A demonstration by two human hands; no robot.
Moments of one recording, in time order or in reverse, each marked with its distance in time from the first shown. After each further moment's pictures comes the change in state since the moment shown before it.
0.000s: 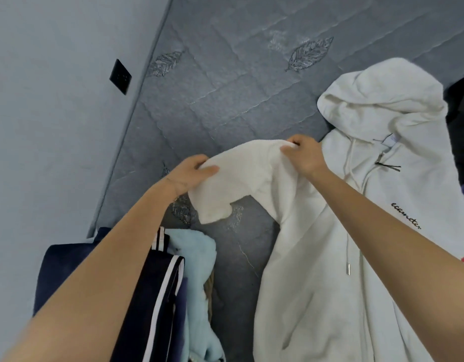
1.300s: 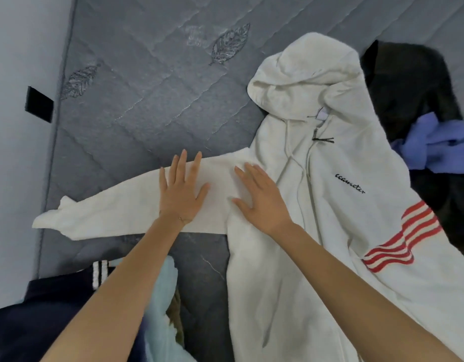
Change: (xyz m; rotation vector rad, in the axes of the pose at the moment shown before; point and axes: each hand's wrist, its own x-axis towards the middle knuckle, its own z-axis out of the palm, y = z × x) left_hand 0.034 0.000 0.121 0.882 0.239 0.333; right_hand -0.100 0.096 0.013 -0.294 0.023 -0.273
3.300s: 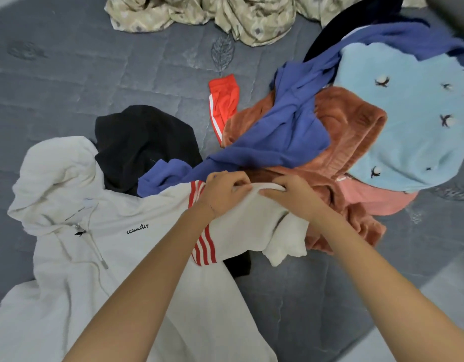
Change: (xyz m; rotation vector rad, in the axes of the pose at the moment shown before) left_hand 0.083 0.623 0.014 -0.332 -0.453 0.728; right_hand -0.247 0.390 -0.353 0.529 0.308 0.550
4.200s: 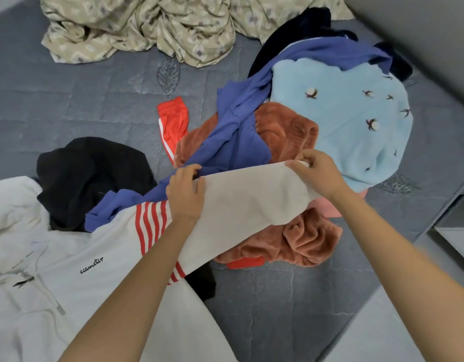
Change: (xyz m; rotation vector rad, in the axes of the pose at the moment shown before) left_hand 0.052 0.027 0.035 -0.046 0.525 -0.137; right_hand -0.001 0.073 -0.135 -0.046 0.414 0.128
